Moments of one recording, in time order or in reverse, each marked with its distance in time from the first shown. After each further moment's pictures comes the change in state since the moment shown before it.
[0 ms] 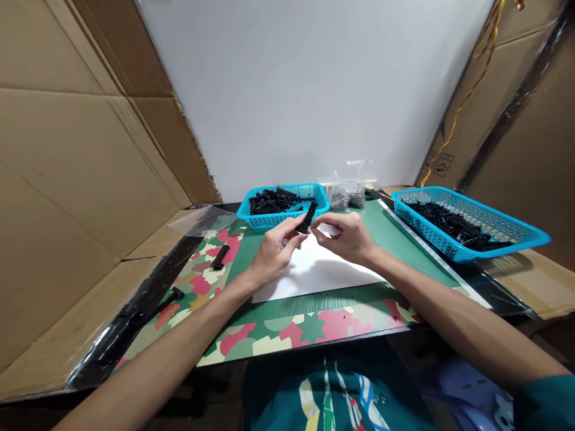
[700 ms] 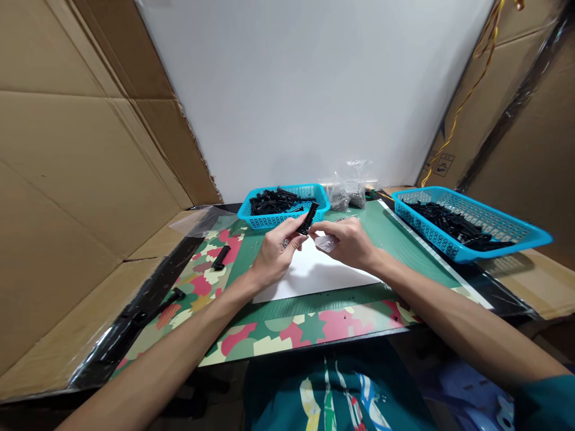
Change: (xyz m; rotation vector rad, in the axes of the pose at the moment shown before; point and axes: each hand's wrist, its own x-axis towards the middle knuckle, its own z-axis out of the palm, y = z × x) left_hand -0.001 0.004 0.001 0.044 0.030 0.076; right_hand -0.007 0.005 0.003 -0.163 -0.078 -0.146
